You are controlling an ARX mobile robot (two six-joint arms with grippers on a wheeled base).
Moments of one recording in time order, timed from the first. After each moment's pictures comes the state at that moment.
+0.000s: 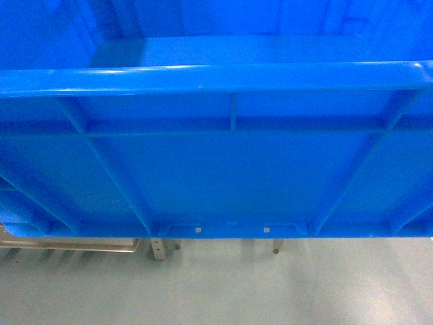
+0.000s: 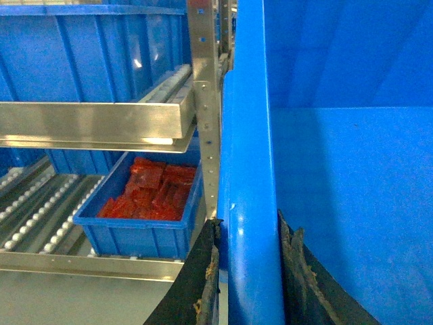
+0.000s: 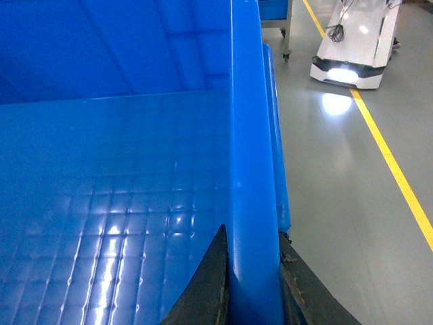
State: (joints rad) left arm -0.20 1.09 0.60 0.38 -0.26 0.00; right arm 0.22 1.05 0.67 0.18 0.19 0.14
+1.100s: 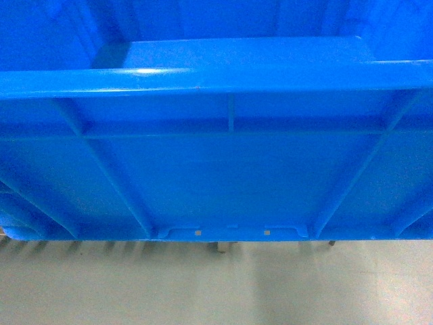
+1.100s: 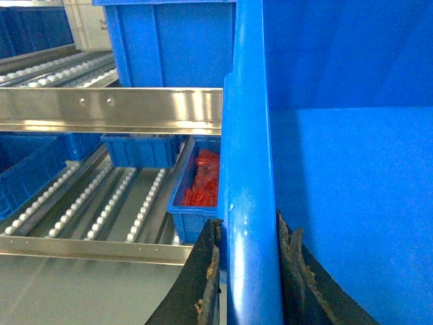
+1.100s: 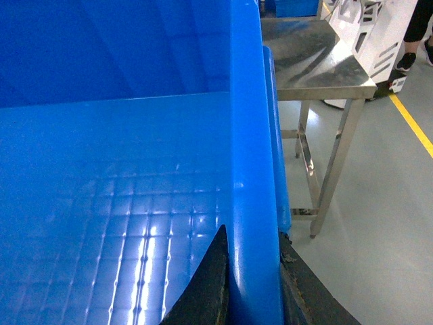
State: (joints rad) left arm -0.20 1.09 0.60 0.38 -0.26 0.00; right arm 0.22 1.05 0.67 0.18 0.20 0.14
